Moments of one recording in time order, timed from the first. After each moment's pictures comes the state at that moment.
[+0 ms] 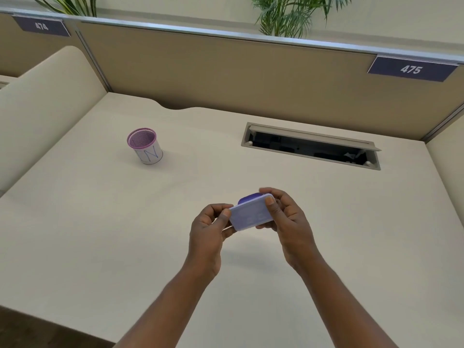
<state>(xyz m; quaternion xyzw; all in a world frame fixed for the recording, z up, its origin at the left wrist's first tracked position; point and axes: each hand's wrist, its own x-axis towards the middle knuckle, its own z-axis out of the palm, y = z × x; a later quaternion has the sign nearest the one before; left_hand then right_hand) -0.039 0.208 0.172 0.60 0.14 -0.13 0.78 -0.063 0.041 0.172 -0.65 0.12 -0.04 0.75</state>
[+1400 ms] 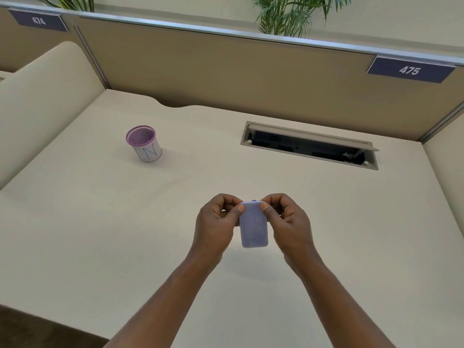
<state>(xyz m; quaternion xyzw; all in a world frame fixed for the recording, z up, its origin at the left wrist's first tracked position) -0.028 0.202 0.172 0.71 0.03 -0.10 0.69 -0.068 0.047 0.175 -0.72 0.15 -0.09 0.67</state>
